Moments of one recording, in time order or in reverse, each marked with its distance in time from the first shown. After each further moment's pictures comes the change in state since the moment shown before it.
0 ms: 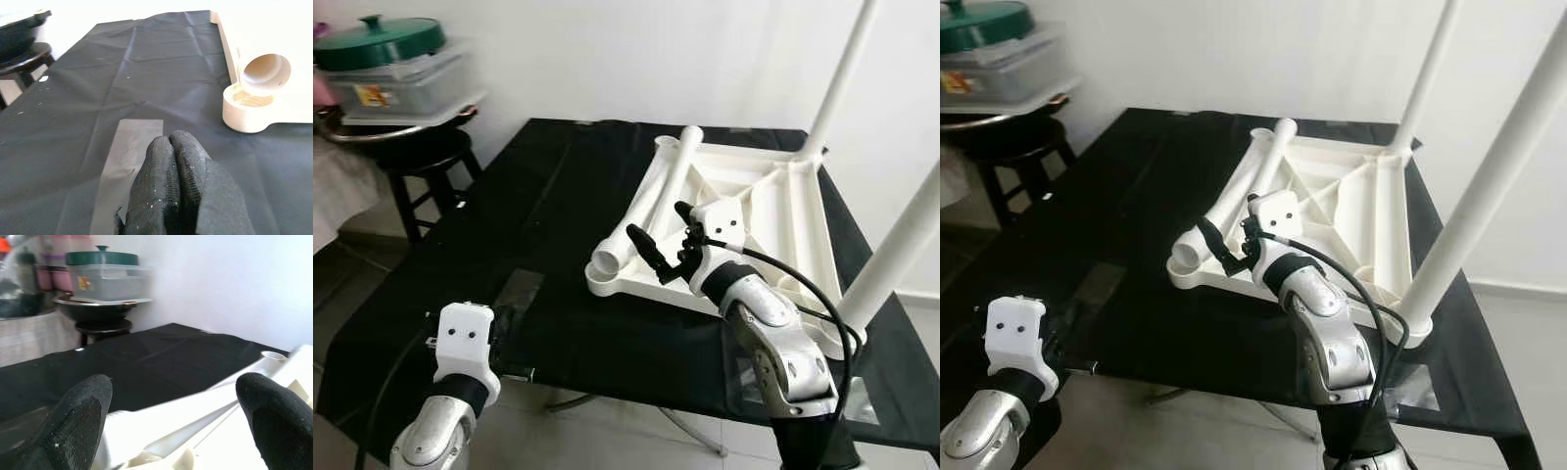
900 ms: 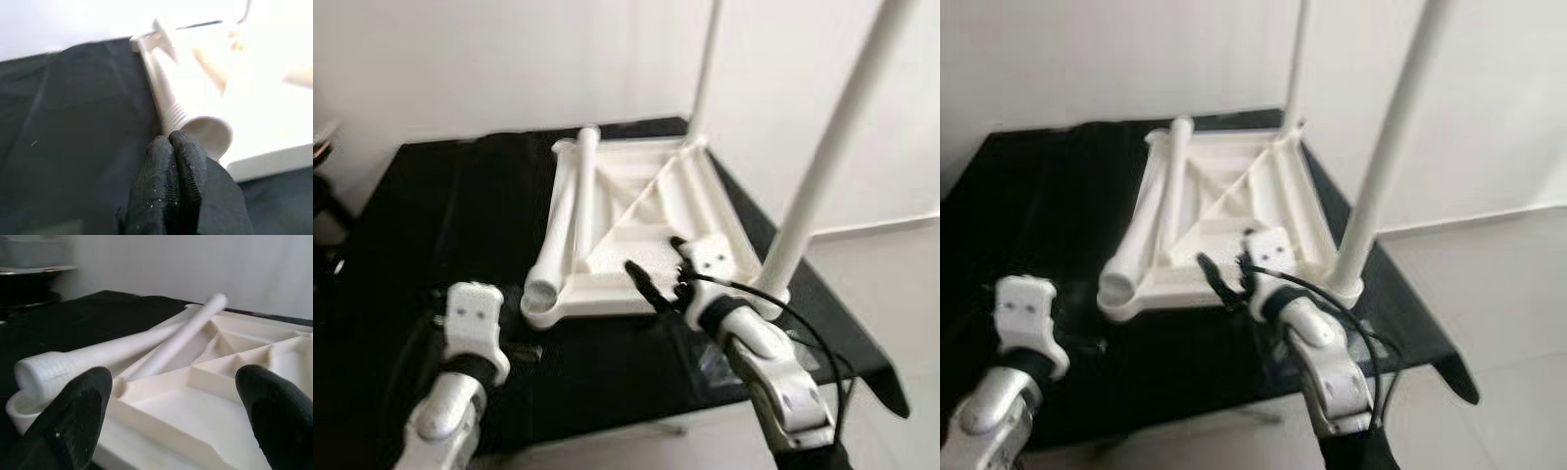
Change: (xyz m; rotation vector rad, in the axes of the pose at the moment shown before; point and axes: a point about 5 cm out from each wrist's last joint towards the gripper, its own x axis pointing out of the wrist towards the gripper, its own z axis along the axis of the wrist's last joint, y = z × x) left arm 0.012 0.004 0.001 0.029 -0.017 0.047; right arm -0.013 0.024 -0.034 0.061 0.063 0.061
